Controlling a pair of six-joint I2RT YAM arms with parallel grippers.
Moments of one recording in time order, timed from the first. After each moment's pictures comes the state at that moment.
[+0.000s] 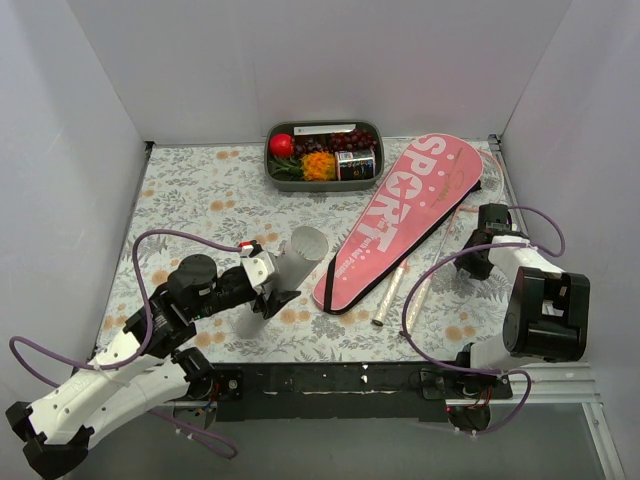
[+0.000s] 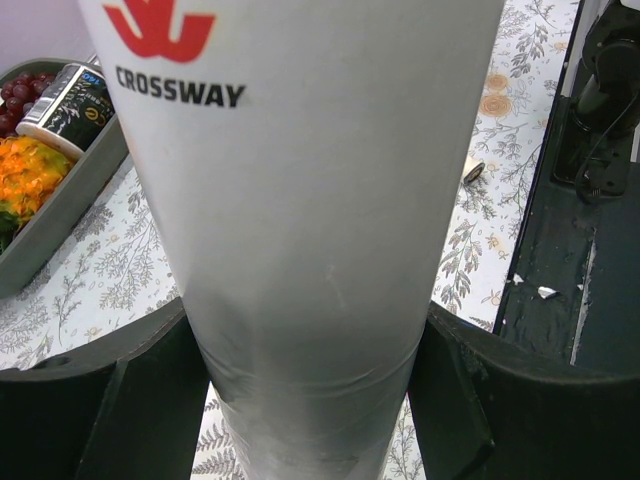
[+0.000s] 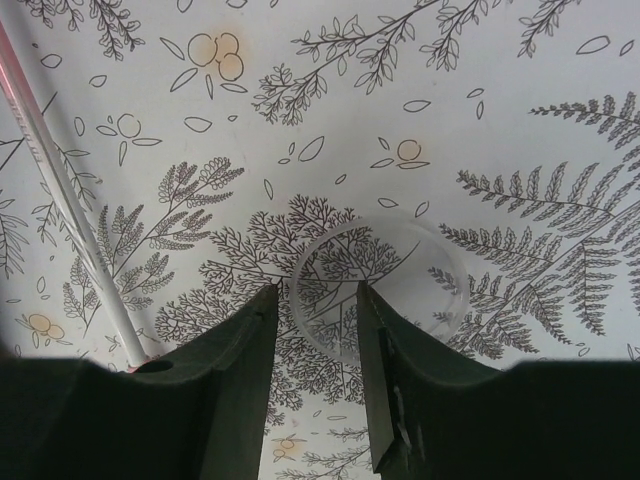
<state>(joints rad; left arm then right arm) -0.83 0.60 0.73 -0.32 0.27 0.21 -0.12 1.46 0.78 -0.47 0.12 0.45</state>
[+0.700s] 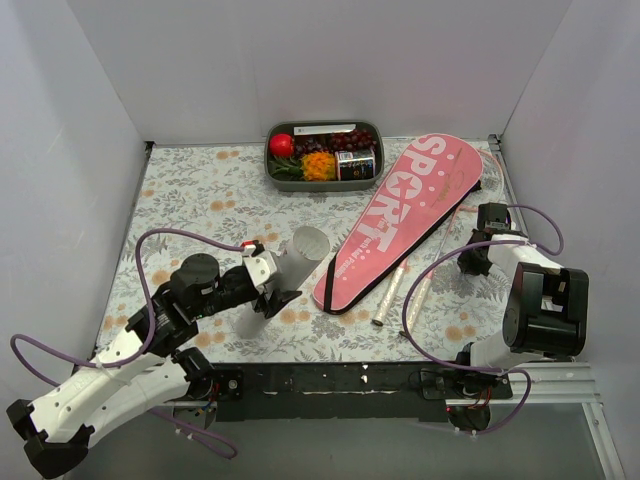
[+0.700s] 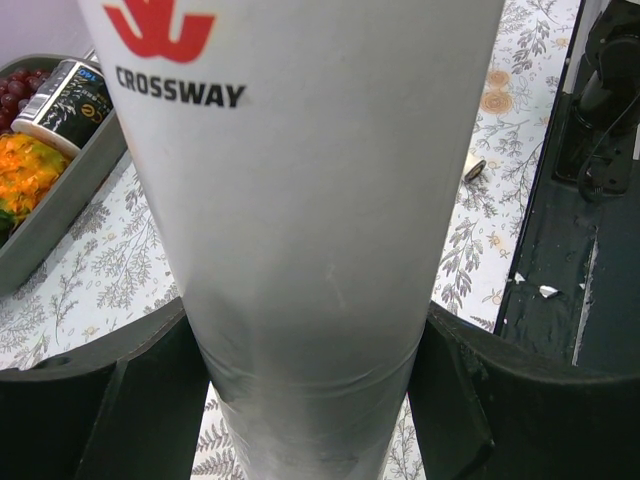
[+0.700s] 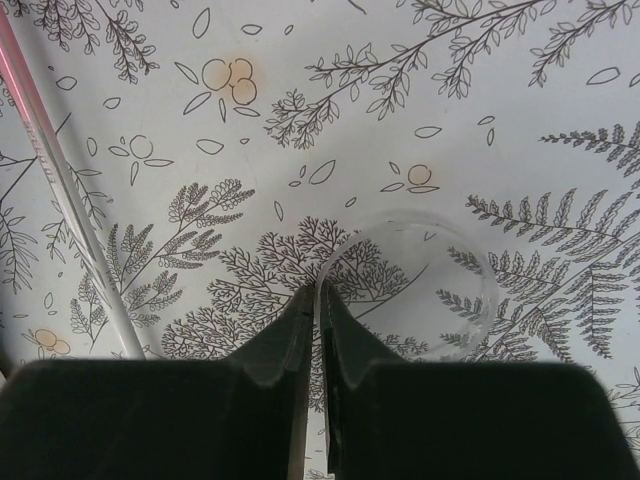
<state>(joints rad) -0.84 0.61 0.72 -0.31 0.27 0.21 -0.12 1.49 0.78 -0.43 0.12 0.44</state>
